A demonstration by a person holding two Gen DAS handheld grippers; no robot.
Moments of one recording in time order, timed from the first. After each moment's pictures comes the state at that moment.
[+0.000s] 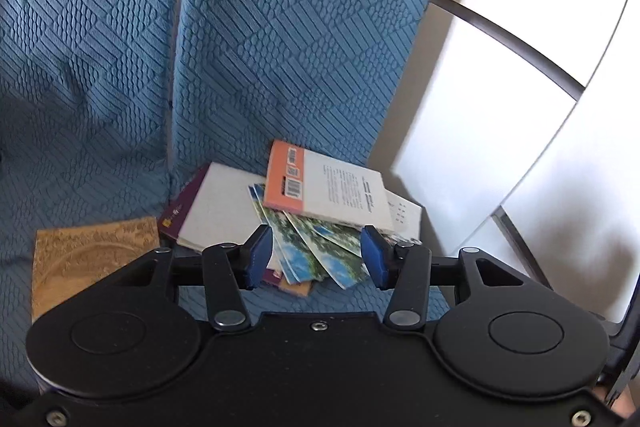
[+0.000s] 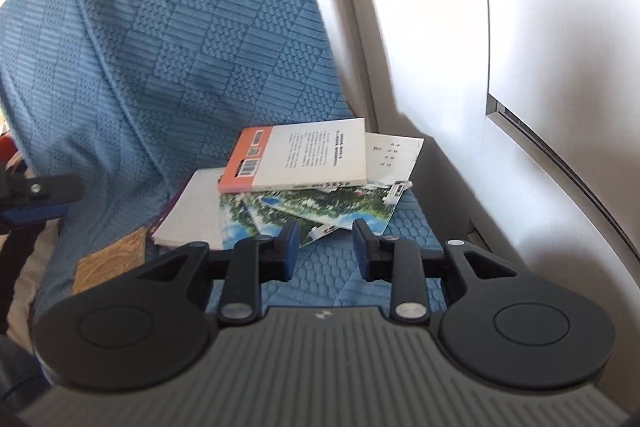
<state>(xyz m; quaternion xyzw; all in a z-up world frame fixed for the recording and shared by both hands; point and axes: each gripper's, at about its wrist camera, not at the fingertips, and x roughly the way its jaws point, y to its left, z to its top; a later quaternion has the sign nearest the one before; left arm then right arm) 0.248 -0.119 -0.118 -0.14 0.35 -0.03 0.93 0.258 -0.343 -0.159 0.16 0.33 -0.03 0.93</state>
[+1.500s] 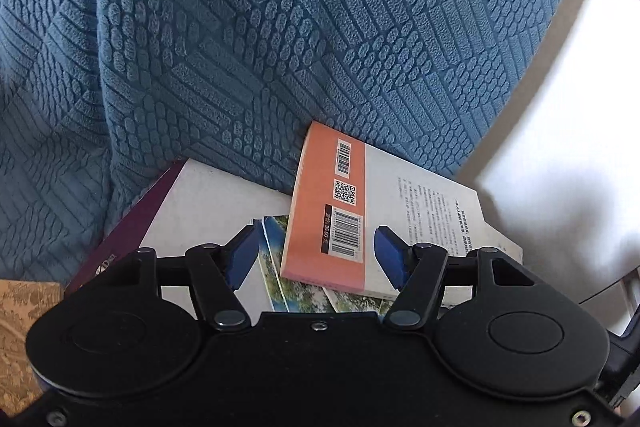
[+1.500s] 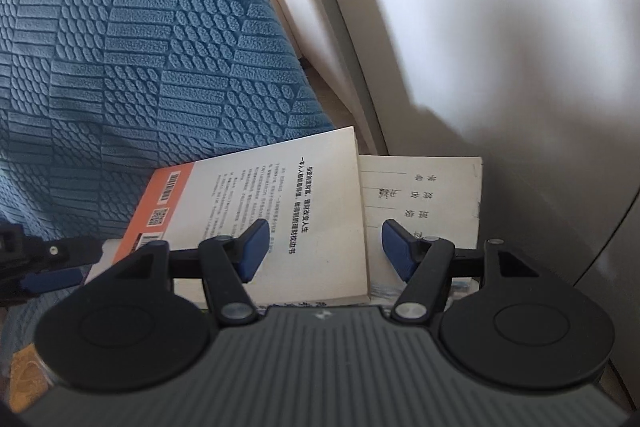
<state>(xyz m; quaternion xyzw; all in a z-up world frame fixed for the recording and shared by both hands) 0.450 -0.121 -0.272 -0.17 0.41 0.01 0.90 0.448 -0.374 -0.288 0.20 0.32 -0.02 0.92</state>
